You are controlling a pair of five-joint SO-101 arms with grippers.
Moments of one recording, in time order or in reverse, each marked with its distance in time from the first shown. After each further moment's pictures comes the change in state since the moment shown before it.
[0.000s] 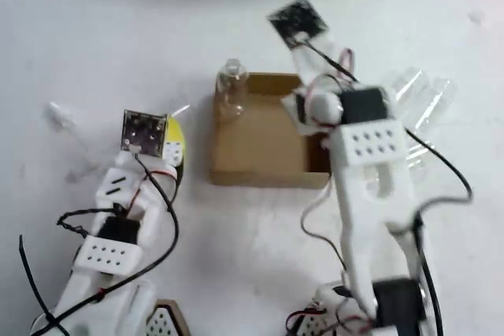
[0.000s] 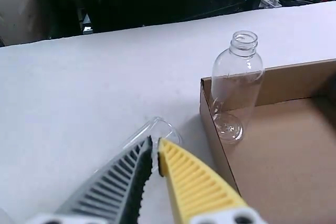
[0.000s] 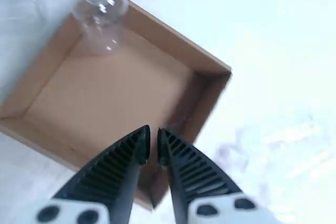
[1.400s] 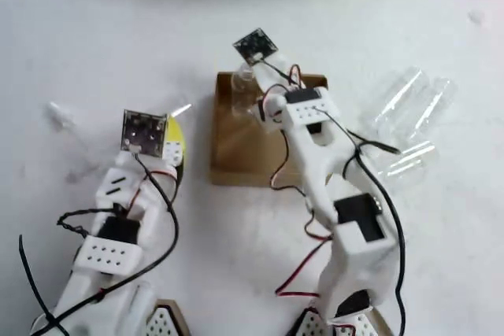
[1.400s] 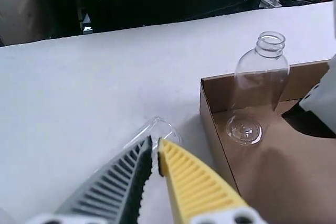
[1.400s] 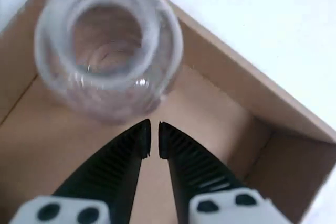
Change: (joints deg) left arm 0.0 0.0 0.0 0.0 0.0; right arm -5.5 34.1 2.0 -32.1 0.0
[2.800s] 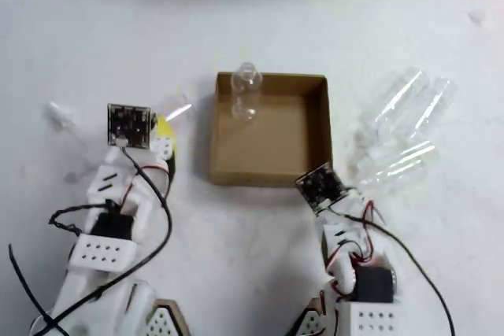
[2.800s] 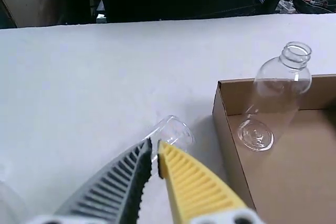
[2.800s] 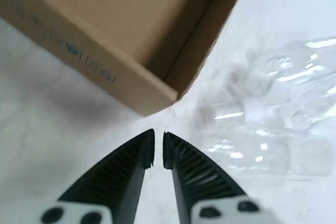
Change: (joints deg) left arm -3.1 0.0 -2.9 5.0 3.1; right arm 16.0 -119.5 83.1 18.0 16.6
